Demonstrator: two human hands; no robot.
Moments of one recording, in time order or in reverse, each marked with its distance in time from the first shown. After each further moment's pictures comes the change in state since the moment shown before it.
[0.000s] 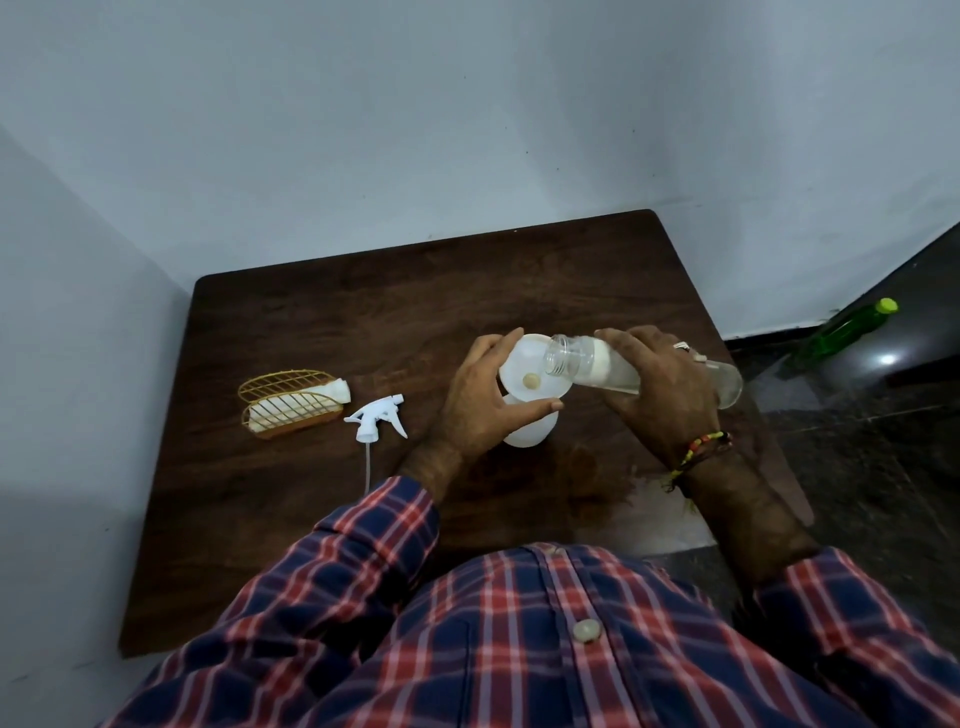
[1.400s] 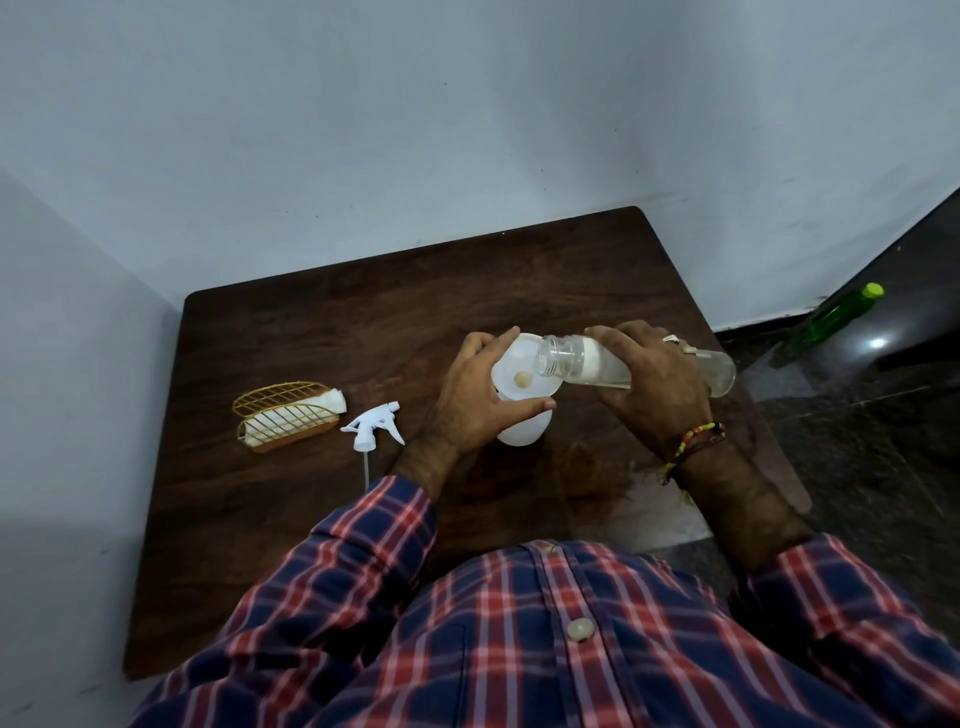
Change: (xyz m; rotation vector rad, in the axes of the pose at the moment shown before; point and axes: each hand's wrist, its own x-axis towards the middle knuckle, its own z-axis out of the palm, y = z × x) left_hand 0.008 0.003 -0.008 0.049 -0.064 0.009; right_hand 0.001 -0.005 -0.006 -0.031 -0.025 0.014
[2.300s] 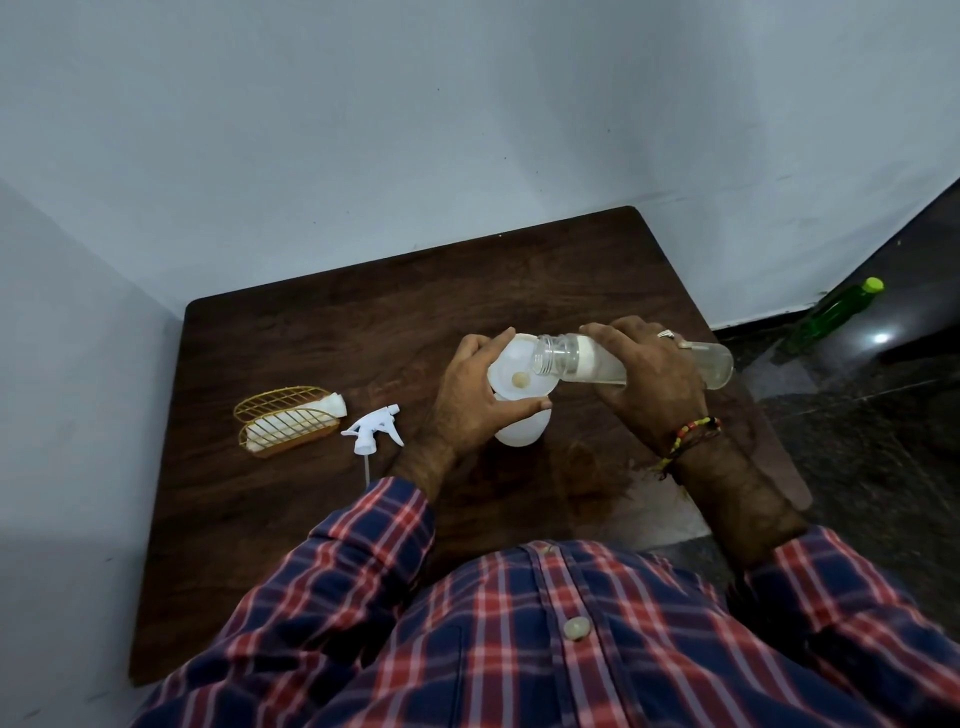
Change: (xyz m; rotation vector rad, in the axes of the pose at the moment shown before) left_hand -0.001 -0.001 0.000 -0.013 0.006 -0.004; right_hand 0.001 0.001 0.001 -0.016 0.023 -0.003
